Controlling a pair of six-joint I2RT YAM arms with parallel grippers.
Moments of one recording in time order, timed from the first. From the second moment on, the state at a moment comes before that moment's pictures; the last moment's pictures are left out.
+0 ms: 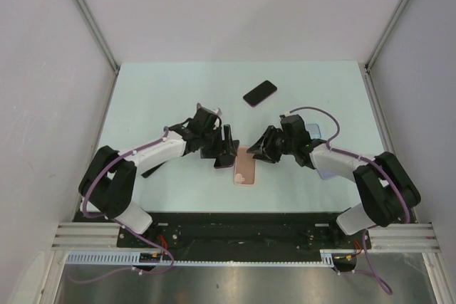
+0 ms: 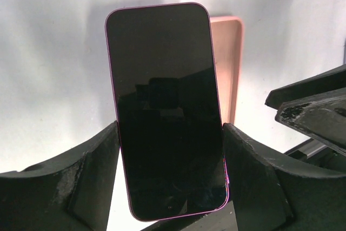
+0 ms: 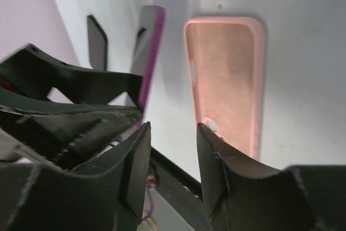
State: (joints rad) left arm -0.62 1.56 0.98 -0.36 0.16 -0.65; right arm 0.53 1.47 0.72 0.04 -0.39 1.05
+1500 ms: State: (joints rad) left arm -0.62 1.44 0.84 -0.20 0.25 -0.68; right arm 0.53 1.73 0.69 0.41 -0.43 1.38
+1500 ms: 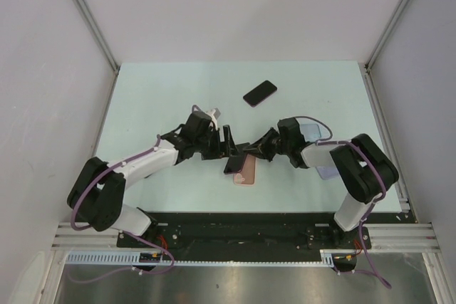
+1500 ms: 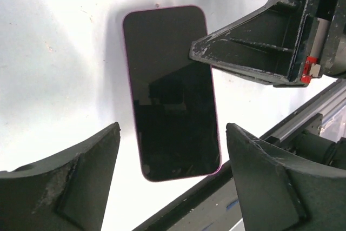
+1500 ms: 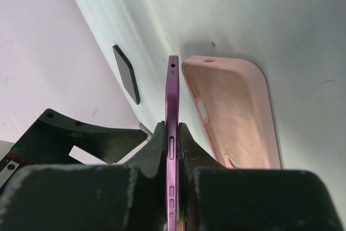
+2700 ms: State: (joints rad) left arm -0.57 1.66 0.84 -0.16 0.32 -0.68; right arm 0.38 1.68 0.69 0.28 -0.62 0.85
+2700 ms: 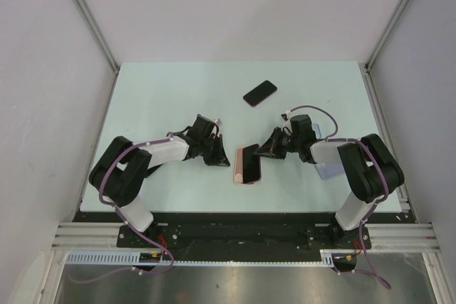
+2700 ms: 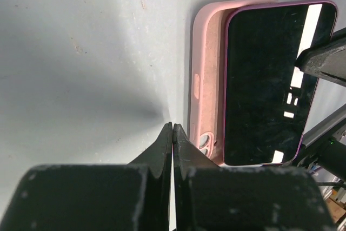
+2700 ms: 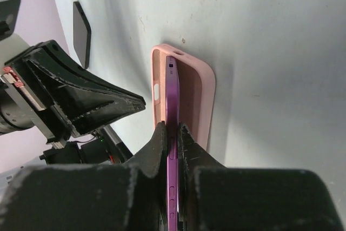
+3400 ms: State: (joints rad) left arm -0.59 1.73 0.84 -0.07 0.37 -0.70; right arm 0.44 1.75 0.69 0.42 -0.59 0.87
